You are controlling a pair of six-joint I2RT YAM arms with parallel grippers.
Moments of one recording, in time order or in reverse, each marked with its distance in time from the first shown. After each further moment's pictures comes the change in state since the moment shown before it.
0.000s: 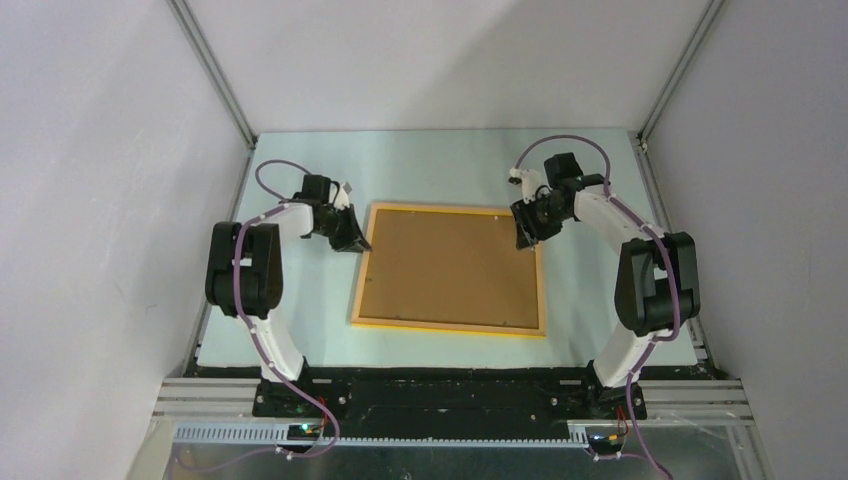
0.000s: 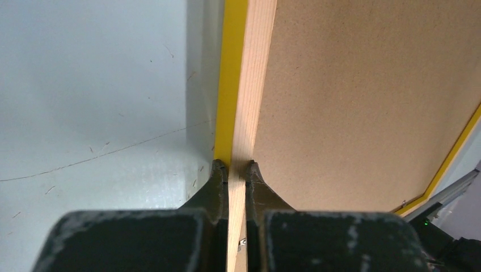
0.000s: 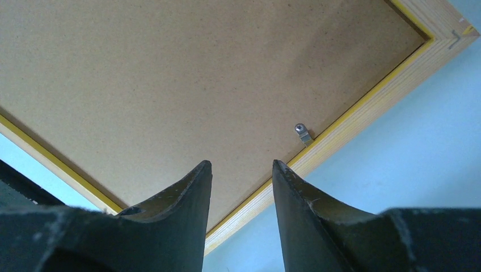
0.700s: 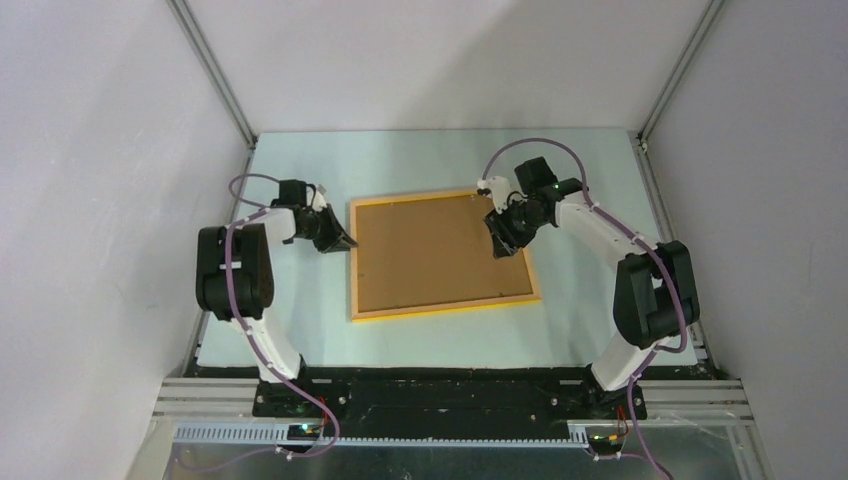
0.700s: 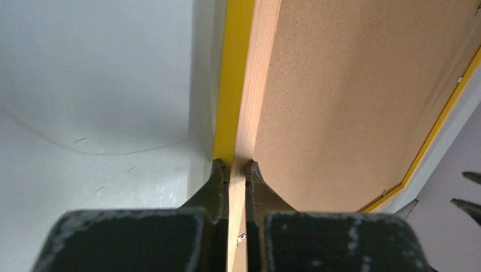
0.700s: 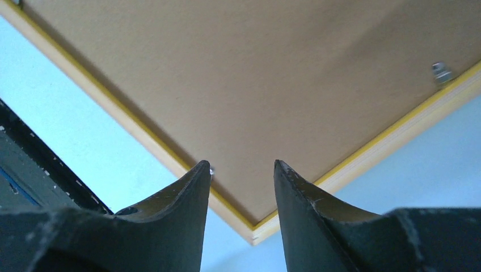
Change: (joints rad) left arm 0.129 0.003 -0.031 0.052 0.068 -0.097; right arm 0.154 -0.058 -0.002 -0.012 -0.031 -0.065
